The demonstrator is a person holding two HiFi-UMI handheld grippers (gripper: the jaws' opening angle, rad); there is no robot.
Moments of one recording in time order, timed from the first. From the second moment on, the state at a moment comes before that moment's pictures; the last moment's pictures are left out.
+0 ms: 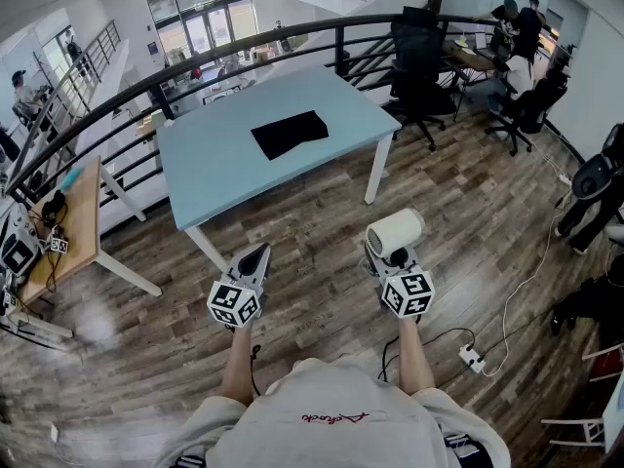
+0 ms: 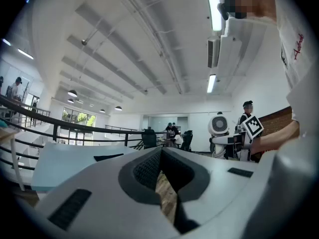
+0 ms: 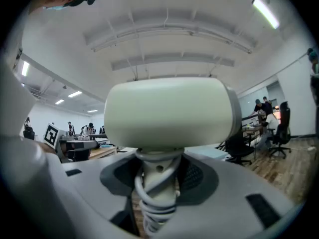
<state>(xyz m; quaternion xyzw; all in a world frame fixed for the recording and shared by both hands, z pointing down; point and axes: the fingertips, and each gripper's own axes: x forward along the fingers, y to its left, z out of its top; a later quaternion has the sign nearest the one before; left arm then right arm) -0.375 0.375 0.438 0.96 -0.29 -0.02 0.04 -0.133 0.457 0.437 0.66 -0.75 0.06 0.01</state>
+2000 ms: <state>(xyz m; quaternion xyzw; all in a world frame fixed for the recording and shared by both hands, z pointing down) -0.235 0.357 0.469 0.95 -0.30 0.00 0.06 -0.012 0.438 0.462 0.64 -0.77 0.07 0.02</state>
